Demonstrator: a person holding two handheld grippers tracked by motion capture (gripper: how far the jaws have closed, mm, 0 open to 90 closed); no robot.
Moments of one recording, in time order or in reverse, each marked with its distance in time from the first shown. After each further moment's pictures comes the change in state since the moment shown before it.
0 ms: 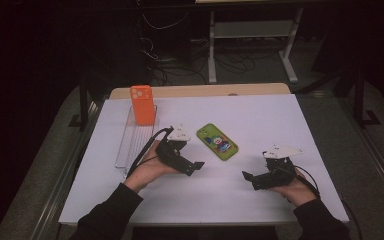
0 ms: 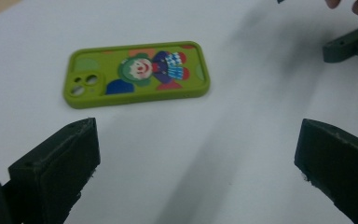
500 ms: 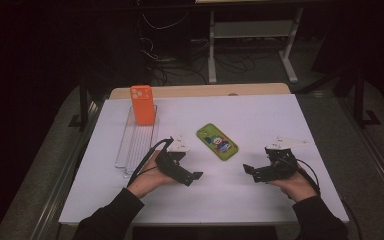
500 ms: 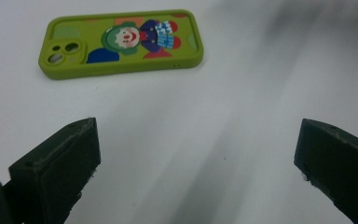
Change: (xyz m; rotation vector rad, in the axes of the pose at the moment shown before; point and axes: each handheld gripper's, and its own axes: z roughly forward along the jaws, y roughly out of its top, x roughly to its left) left arm -0.004 -0.024 0.009 0.033 -0.005 0.009; right arm -0.004 0.020 -0.008 0.007 -0.010 0.084
